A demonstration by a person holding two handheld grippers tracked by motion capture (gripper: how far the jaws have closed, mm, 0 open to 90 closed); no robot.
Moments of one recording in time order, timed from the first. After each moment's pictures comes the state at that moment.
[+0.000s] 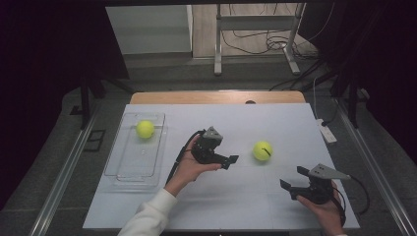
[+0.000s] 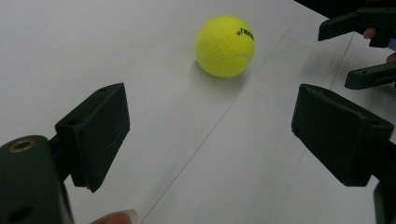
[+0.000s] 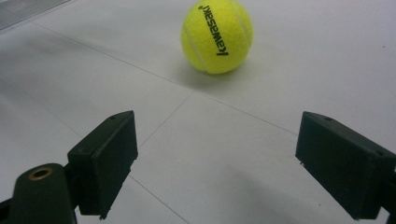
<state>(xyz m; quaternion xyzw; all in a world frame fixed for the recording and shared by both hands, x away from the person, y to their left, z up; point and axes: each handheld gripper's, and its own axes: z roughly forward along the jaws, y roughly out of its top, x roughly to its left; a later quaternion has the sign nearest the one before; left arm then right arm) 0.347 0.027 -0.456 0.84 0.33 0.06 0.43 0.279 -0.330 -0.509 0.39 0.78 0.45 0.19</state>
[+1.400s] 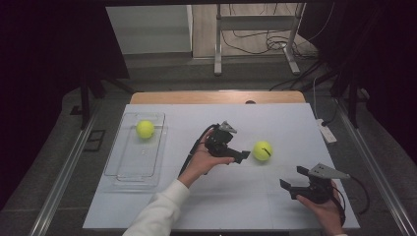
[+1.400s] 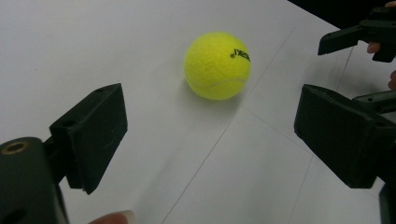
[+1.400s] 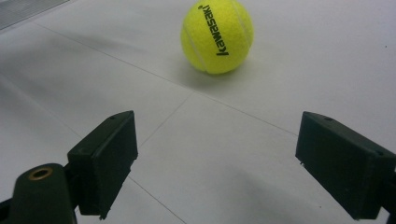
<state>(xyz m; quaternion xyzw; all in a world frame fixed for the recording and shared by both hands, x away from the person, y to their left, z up) 0.370 -0.007 -0.453 0.85 0.33 0.04 0.42 0.280 -0.330 -0.509 0.39 0.78 0.45 0.19</state>
